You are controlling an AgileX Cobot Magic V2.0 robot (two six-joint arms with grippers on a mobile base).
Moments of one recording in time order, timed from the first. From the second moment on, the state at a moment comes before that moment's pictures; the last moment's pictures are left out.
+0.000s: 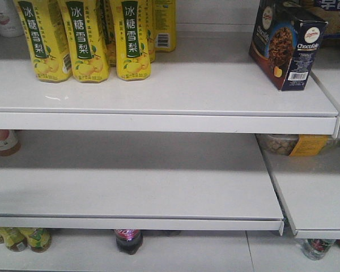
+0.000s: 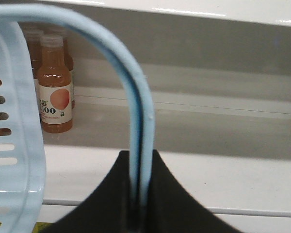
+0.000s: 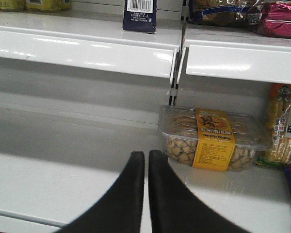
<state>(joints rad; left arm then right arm) -0.02 -0.01 0.03 0.04 0.19 -0.18 0.12 0.12 -0.17 -0.04 0.25 -0.02</state>
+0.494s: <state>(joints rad) -0.02 -0.01 0.03 0.04 0.19 -0.17 0.12 0.12 -0.17 -0.04 0.25 -0.02</state>
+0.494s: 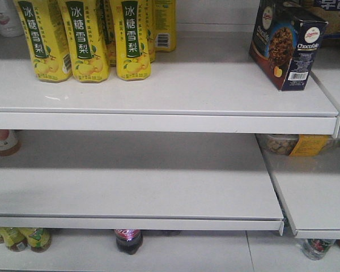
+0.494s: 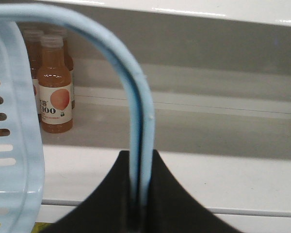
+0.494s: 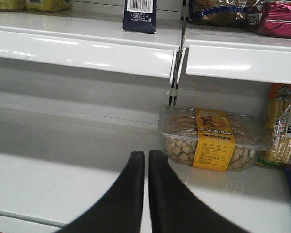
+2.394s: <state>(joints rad) -0.02 -0.01 0.03 0.04 0.19 -0.17 -0.01 -0.01 0.03 -0.04 0.00 0.06</state>
